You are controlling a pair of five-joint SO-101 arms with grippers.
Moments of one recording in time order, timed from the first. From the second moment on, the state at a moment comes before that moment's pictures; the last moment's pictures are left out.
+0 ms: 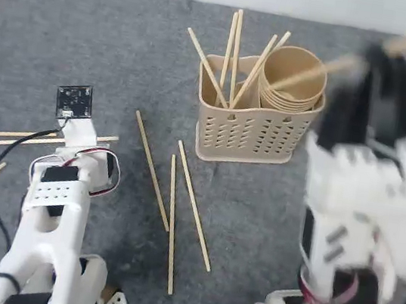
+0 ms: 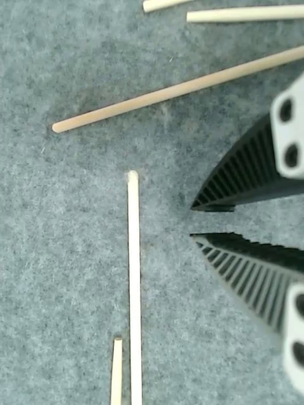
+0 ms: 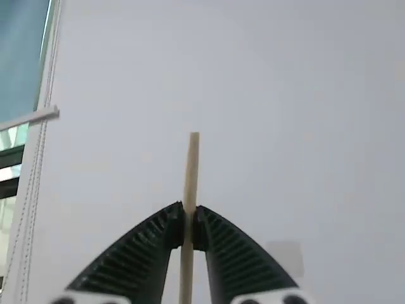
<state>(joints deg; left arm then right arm) -17.8 -32.9 70.3 35.3 4.3 -15.1 -67.3 40.1 -5.9 -12.4</state>
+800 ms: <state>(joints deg) -17.8 -32.9 70.3 35.3 2.9 -19.3 -25.9 34.5 -5.9 -11.7</state>
